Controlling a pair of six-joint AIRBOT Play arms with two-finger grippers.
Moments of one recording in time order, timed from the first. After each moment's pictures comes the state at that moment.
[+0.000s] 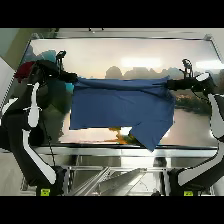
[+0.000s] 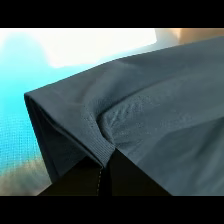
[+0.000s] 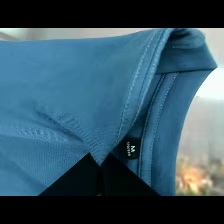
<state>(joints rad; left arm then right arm) 0.07 -2.03 1.89 -2.08 1.14 2.05 -0.23 -1.84 1.49 -0.86 0.88 0.93</state>
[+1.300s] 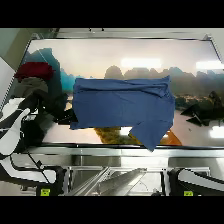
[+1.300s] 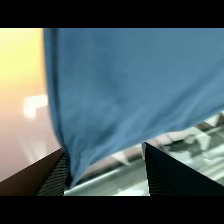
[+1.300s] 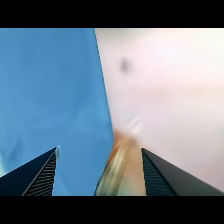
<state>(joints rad) 0.14 -1.57 0.99 -2.07 1.37 1.88 -0.62 -1.37 0.93 -0.96 1.32 1.22</state>
